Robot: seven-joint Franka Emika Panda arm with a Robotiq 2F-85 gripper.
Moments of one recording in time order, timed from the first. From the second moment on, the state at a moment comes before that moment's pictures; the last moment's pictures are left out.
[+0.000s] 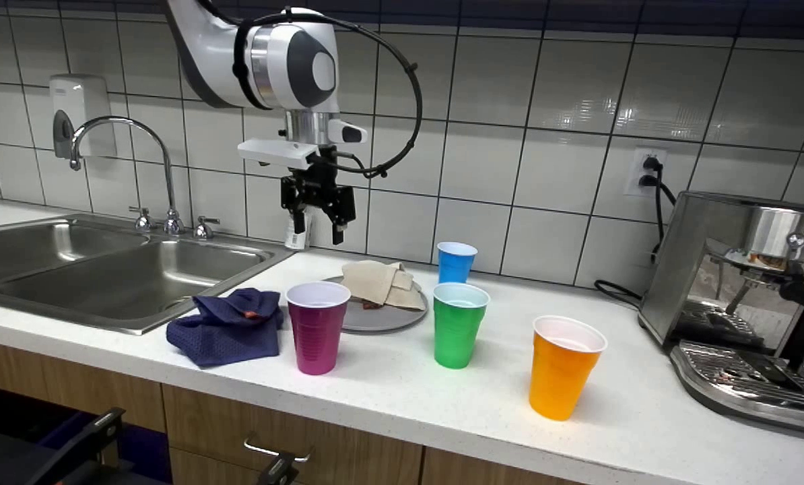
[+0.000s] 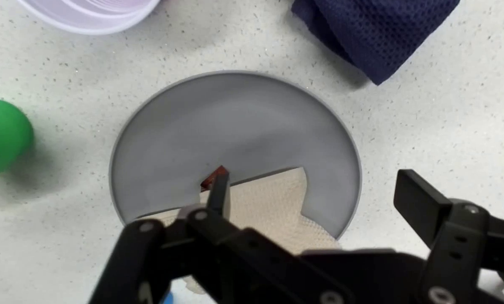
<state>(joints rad) 0.06 0.18 -0.04 -2.28 -0.04 2.59 0.31</state>
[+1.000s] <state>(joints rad) 0.08 0.24 -0.07 -2.24 -0.02 2.58 0.55</state>
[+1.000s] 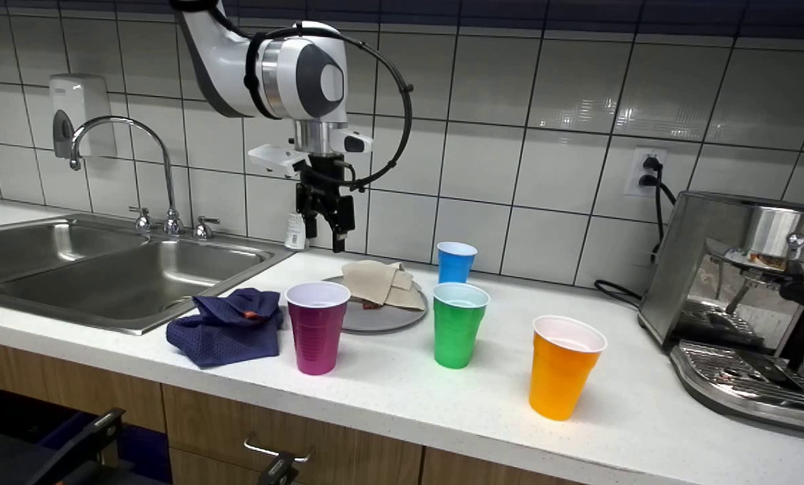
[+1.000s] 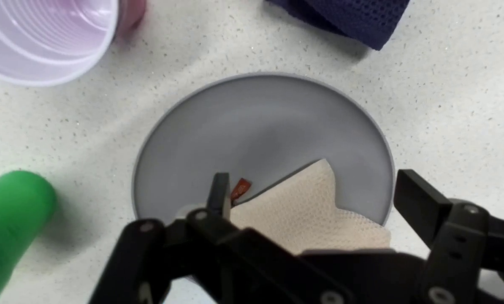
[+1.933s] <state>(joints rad) 0.11 0.43 -0.12 -2.06 -0.02 2.55 0.94</state>
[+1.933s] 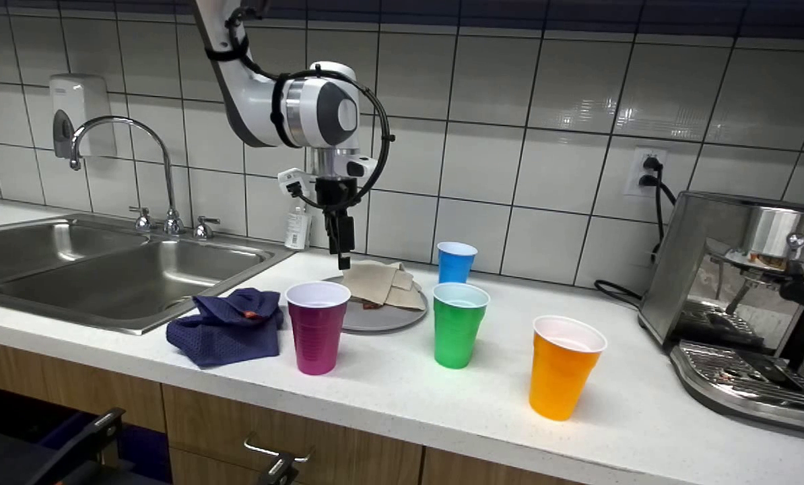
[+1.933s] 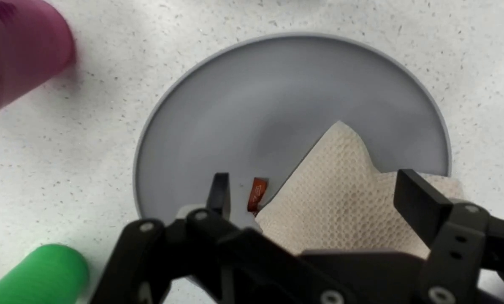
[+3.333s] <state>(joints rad) 0.05 0.72 -0.16 -1.73 0.08 2.50 0.98</state>
